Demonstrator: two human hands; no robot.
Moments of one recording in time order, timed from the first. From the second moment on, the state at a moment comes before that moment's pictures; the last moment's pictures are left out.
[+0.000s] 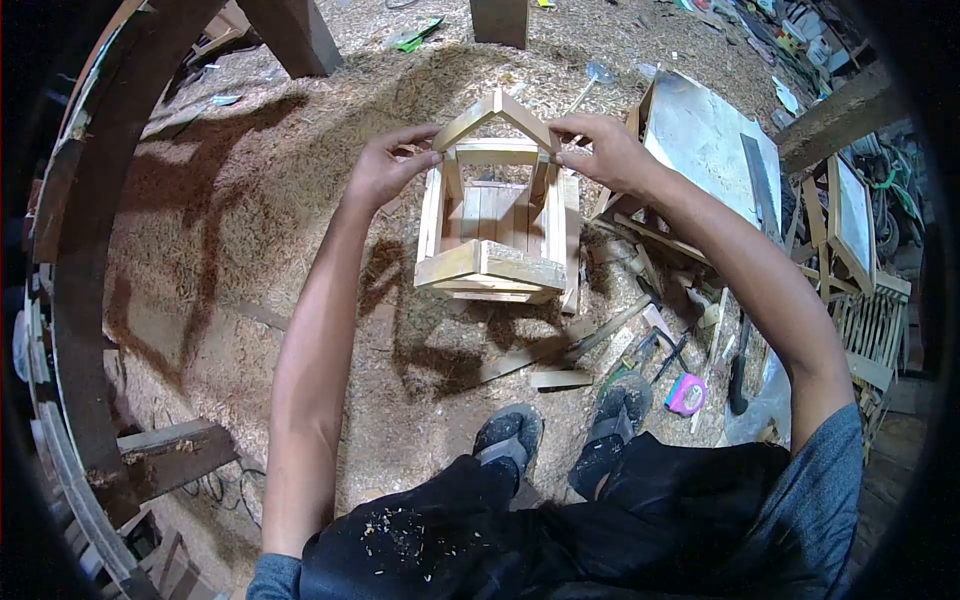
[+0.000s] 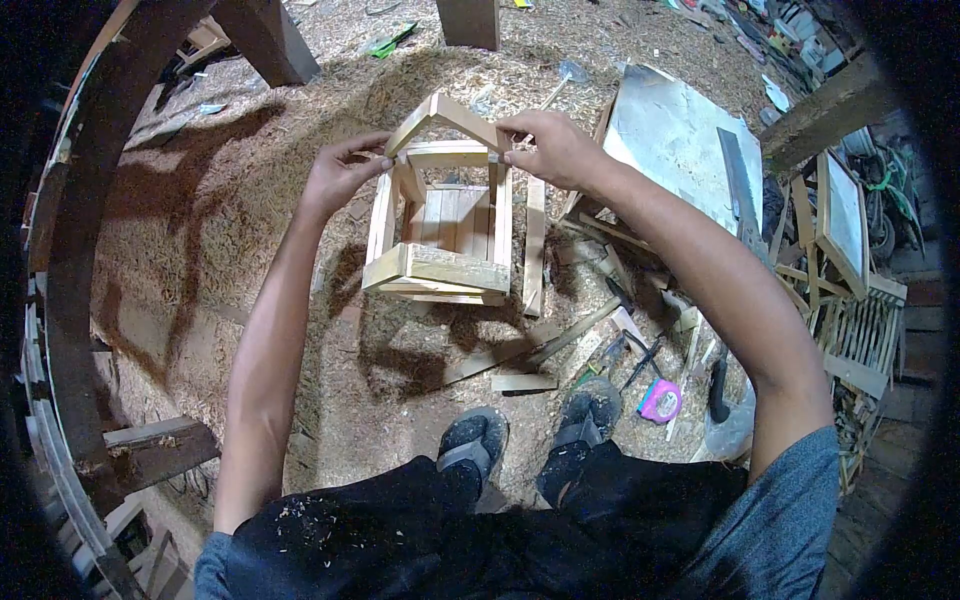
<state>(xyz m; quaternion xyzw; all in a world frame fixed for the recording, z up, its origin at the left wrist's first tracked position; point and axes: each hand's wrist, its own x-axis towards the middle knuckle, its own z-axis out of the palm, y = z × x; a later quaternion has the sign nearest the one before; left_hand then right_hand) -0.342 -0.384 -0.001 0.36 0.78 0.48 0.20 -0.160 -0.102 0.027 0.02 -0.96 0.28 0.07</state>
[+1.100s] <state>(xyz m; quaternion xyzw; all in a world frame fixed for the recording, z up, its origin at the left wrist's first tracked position) -0.345 -0.377 -0.002 0.35 0.81 0.42 0.23 -0.158 -0.111 0.033 -0.02 -0.95 0.29 0.04</state>
